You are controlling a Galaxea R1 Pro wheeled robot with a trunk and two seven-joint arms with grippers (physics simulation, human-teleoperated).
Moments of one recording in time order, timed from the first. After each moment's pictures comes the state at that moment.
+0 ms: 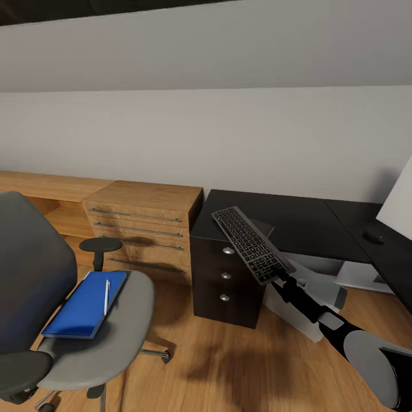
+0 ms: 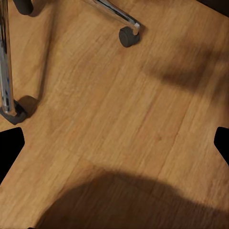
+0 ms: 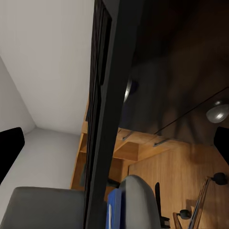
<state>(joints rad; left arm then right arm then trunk) -0.11 -0.09 -0.08 -0.36 0.30 -0.42 0.08 -0.90 -0.22 -0.19 0.01 -0.78 0.33 1.03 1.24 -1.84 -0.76</state>
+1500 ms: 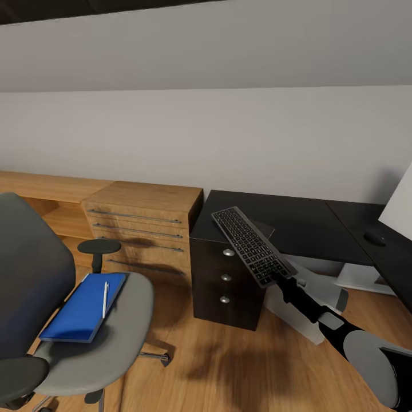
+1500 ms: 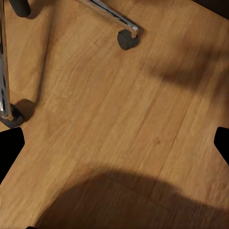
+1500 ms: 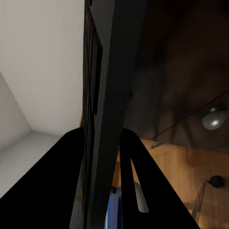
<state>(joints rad) -0.11 -0.09 -0.08 -0.35 0.30 -0.42 0.08 -0.90 -0.22 -0.20 0.01 -0.78 0.33 1.00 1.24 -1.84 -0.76</state>
